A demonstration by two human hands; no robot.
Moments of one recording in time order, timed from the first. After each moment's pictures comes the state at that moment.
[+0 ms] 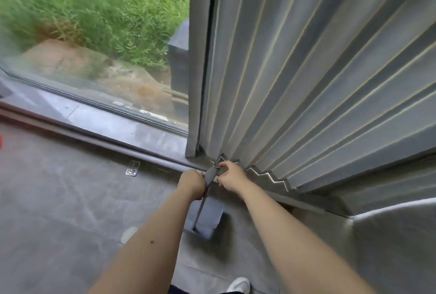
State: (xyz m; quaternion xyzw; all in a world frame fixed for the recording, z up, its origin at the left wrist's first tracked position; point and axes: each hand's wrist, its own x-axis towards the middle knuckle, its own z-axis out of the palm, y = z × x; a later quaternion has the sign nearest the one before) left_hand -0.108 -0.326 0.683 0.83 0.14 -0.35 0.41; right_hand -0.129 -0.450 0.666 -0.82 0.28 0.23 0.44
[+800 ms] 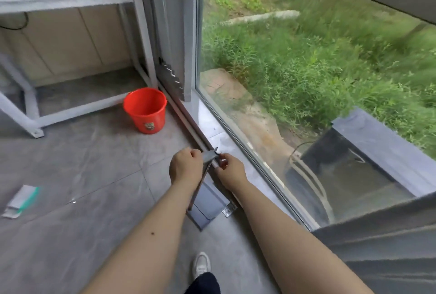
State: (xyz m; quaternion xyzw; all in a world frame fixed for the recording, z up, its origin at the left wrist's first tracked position) left_hand 0.037 0.094 0.751 0.83 0.40 0.07 0.38; right_hand 0.088 -0.013 0.720 -0.89 -0.08 0.22 0.39
